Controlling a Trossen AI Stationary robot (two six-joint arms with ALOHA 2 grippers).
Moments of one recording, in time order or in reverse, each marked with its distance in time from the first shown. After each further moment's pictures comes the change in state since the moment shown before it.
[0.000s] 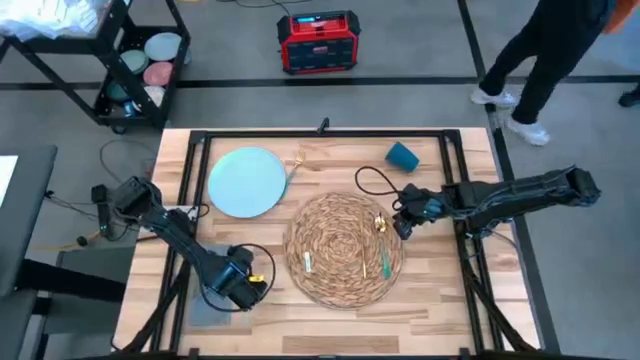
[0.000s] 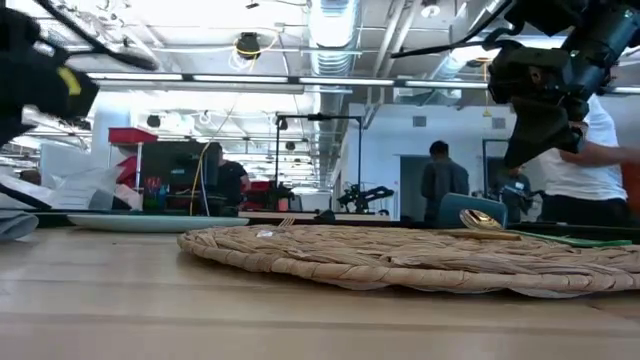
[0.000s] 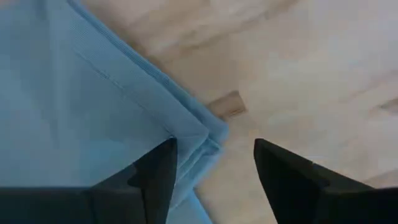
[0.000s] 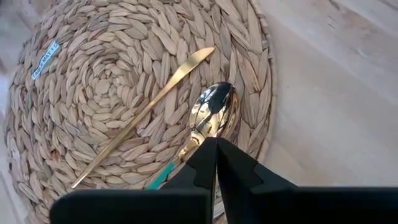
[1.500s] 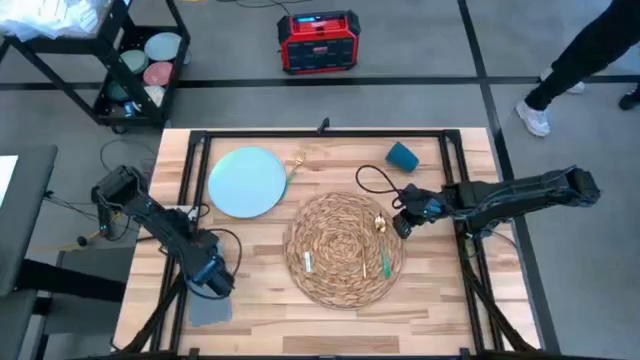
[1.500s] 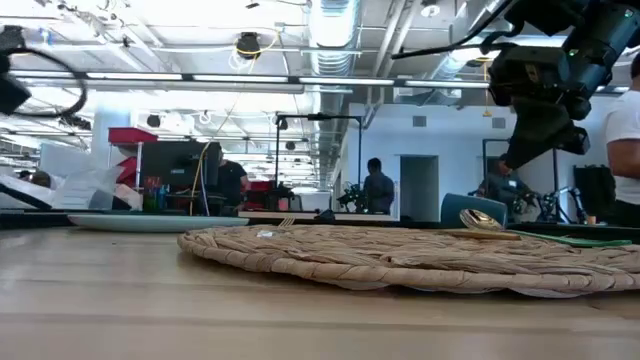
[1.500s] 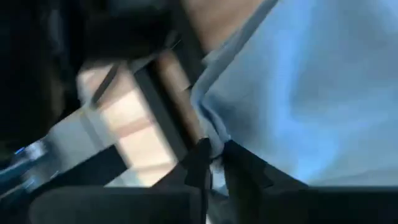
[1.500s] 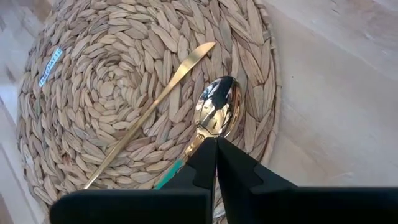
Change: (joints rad) left arm -0.051 -0.177 -0.086 -0.591 0.292 0.063; right arm 0.000 0.000 0.000 0.002 -0.022 0.062
